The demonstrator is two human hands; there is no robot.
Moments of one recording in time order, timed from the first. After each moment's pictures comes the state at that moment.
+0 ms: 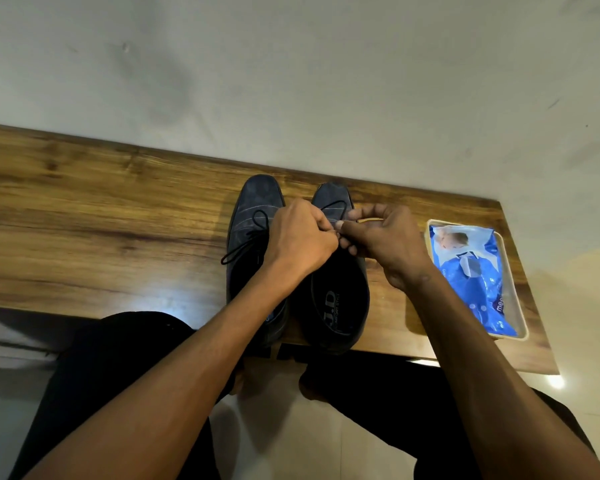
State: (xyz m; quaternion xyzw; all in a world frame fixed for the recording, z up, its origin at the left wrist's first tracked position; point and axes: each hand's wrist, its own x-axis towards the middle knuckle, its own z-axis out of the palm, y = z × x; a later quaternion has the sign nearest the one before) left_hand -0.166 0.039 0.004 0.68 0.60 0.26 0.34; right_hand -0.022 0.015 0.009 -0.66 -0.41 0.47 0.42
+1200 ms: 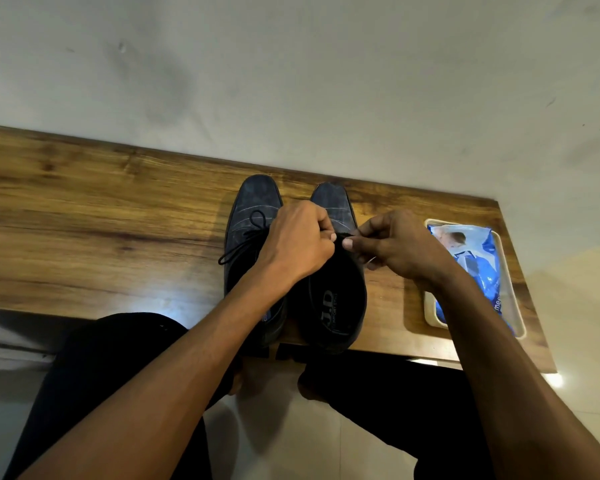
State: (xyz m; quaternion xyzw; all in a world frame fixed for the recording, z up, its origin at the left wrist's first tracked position) left_hand -0.169 0.038 0.008 0.73 0.56 0.22 0.31; right_hand 0.004 0.010 0.017 -0.67 -0.57 0.41 0.23
